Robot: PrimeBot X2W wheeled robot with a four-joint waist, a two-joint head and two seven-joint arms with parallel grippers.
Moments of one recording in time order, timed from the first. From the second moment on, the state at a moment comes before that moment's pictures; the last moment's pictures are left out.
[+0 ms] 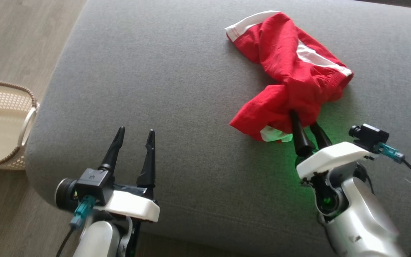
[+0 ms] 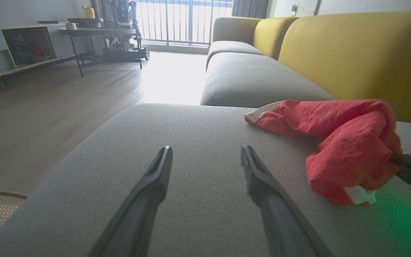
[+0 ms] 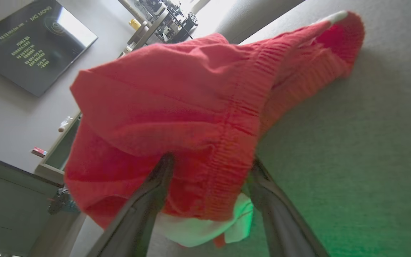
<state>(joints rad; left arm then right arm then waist) -0.07 0.05 -0.29 0.09 -0.14 0.03 -0.25 -0.37 -0.05 0.18 0.54 0.76 0.13 -0.16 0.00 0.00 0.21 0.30</state>
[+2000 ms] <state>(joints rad) -0.04 0.05 -0.26 0.10 -0.16 0.04 -0.25 -0.61 -0.13 -0.01 0.70 0.19 0.13 -0.23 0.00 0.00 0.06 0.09</state>
